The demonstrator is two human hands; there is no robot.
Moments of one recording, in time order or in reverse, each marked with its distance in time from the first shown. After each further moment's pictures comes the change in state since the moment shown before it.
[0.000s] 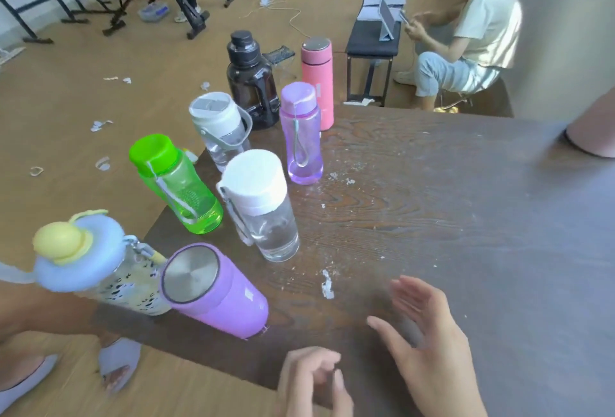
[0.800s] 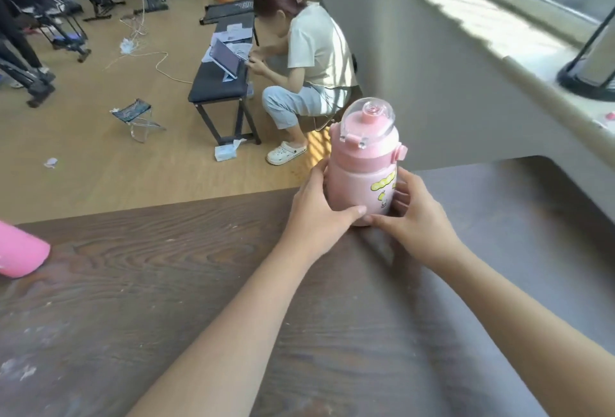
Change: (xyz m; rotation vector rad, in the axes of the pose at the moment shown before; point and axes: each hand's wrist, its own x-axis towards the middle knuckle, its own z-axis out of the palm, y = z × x) left_hand 0.312 0.221 0.496 -0.037 -0.572 -0.008; right_hand 0.356 0.163 -0.393 -0.009 0.159 0.098
